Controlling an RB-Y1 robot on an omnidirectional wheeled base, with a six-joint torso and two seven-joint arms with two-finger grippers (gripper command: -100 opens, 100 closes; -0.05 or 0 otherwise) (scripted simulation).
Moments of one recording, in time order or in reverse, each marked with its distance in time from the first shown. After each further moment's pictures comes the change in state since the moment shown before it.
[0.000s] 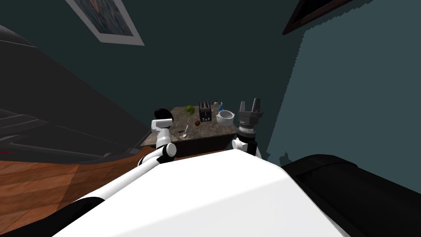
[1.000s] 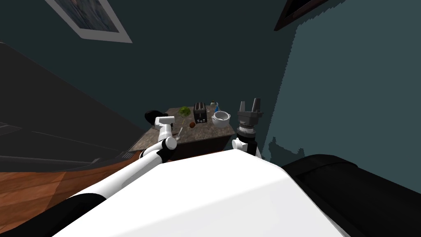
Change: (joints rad) left arm -0.139 0.008 0.070 0.204 -0.051 0.225 -0.047; right arm 0.000 0.000 0.000 0.000 0.000 0.000 0.000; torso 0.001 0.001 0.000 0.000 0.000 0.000
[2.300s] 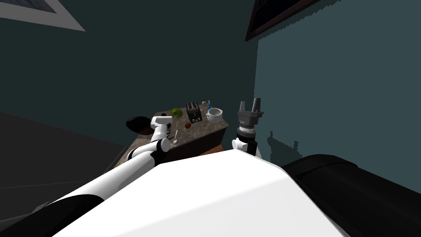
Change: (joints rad) left arm 0.025 0.145 -0.196 0.079 0.236 0.094 0.235; right arm 0.000 0.000 0.000 0.000 0.000 0.000 0.000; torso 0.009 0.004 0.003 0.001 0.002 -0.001
